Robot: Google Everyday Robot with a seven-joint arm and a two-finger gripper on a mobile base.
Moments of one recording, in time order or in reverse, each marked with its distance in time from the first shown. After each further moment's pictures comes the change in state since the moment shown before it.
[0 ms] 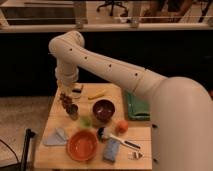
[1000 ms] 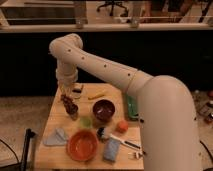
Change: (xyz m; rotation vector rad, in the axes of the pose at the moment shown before) arm 0.014 -0.006 0.029 -0.039 -0.032 0.004
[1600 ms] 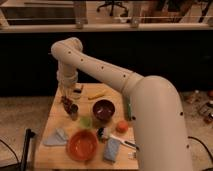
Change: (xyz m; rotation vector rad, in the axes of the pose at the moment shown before) arm 0.009 -0.003 0.020 -0.024 -0.043 -0.004
